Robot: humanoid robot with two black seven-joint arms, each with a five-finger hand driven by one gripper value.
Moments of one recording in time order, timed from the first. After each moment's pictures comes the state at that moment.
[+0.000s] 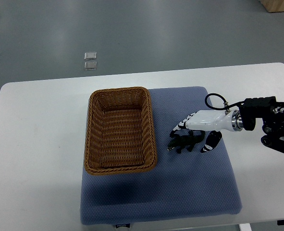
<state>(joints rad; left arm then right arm) 0.01 0.00 -0.17 -0.15 0.04 0.06 0.07 0.88 -0.60 0.19 1.24 -1.76 0.18 0.31</state>
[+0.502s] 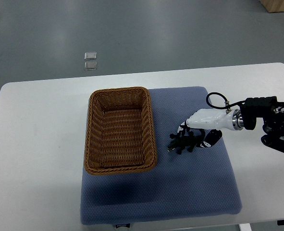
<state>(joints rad) 0.01 0.00 -0.17 -0.15 0.04 0.06 0.07 0.88 -0.60 0.19 1.22 -1.76 0.16 0.31</state>
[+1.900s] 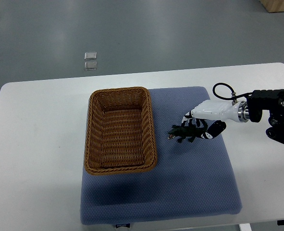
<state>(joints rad) 0.01 0.00 -0.17 -0.15 0.03 0.06 0.07 0.89 -0.63 0.24 1.20 -1.73 0.16 0.31</state>
